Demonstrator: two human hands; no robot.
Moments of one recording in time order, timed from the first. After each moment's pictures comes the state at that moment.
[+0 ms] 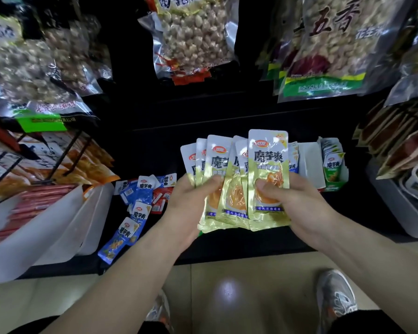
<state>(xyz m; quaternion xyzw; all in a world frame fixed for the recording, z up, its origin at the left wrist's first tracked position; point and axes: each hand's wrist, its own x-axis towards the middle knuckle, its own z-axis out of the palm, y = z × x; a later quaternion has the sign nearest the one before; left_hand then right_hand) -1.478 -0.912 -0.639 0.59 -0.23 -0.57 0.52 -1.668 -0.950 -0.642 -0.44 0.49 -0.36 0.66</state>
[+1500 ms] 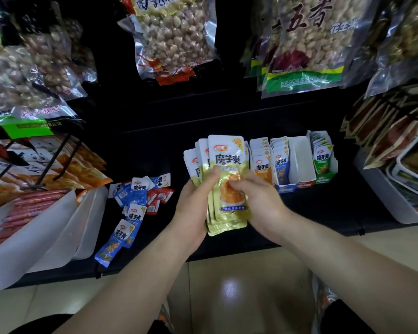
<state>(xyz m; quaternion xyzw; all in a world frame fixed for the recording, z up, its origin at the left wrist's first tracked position) -1.505 -0.909 -0.642 0.53 -0.20 -0.62 0.54 -1.630 -0.944 -0.661 -0.40 0.45 -0.38 0.70</state>
